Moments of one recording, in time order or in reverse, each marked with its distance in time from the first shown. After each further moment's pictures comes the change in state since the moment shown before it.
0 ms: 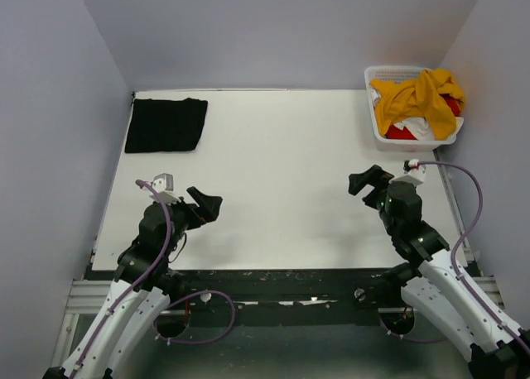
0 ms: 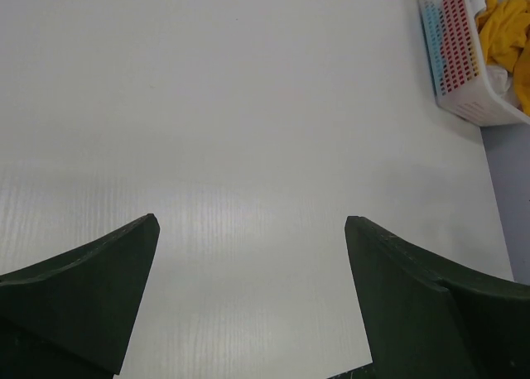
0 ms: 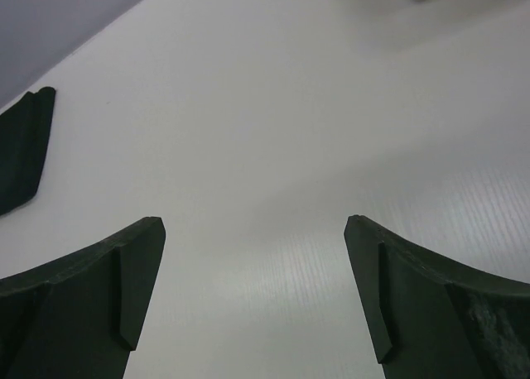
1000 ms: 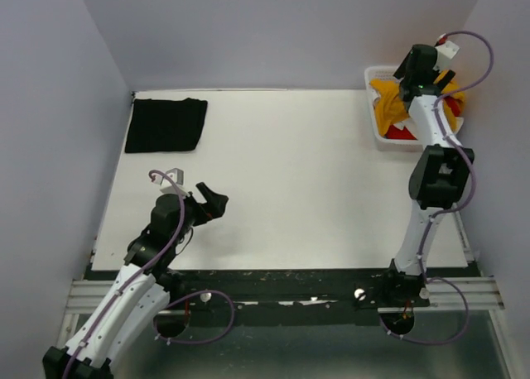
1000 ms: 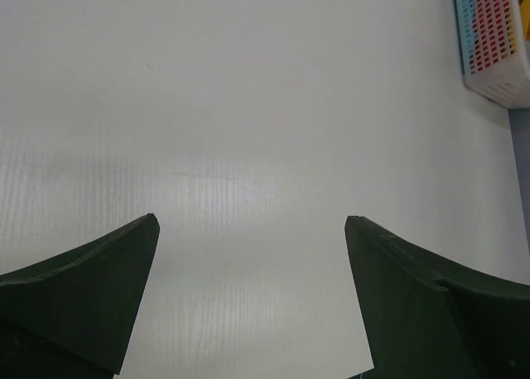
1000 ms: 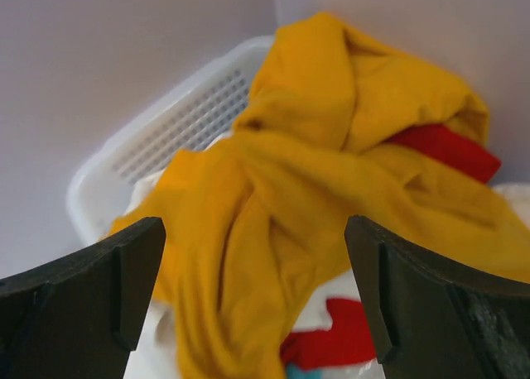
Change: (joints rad) left arm 0.000 0.167 -0.021 0.103 0.032 -0.001; right arm -0.487 1.444 1.422 0.001 0.141 -0.293
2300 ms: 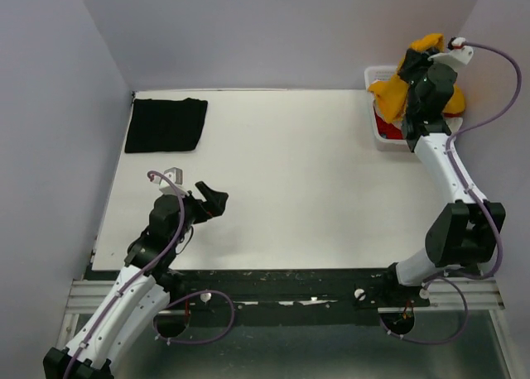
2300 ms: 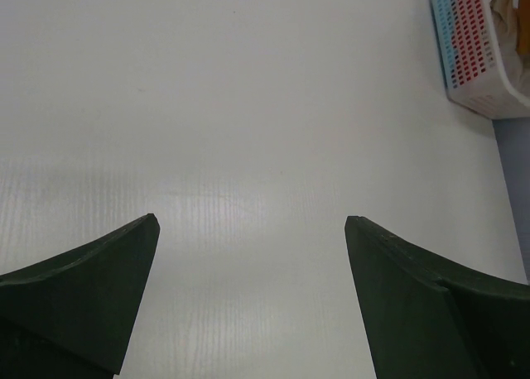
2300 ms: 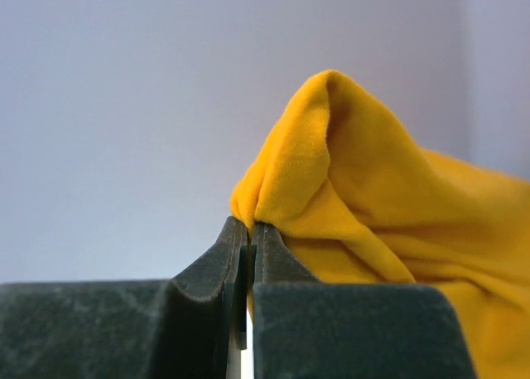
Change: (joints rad) left arm 0.000 0.001 -0.024 0.076 -0.018 0.022; right arm 0.045 -0.469 -0.544 0.612 -0.245 0.010
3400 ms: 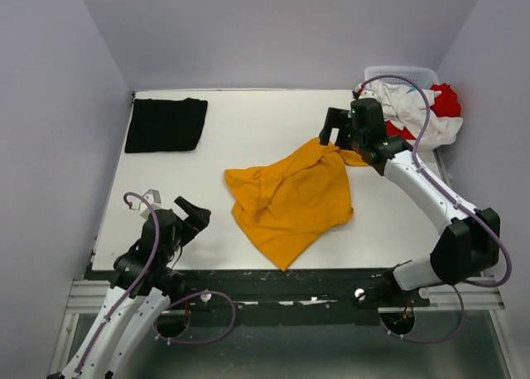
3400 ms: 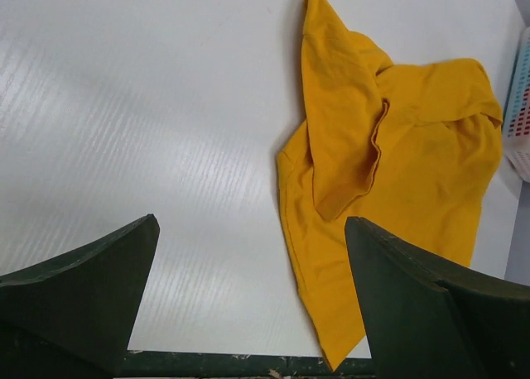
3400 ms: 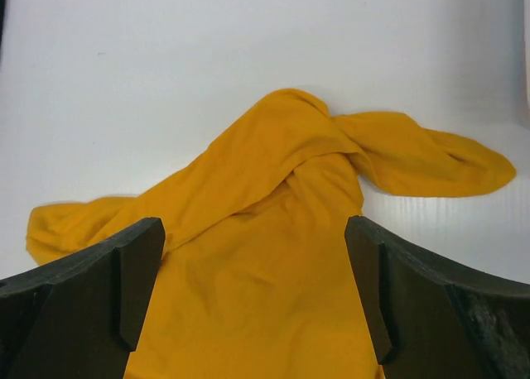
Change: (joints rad) left arm 0.000 -0.240 0.066 -0.531 -0.145 -0.308; right arm 0.386 -0.108 -0.104 -0.772 -0.142 0.006
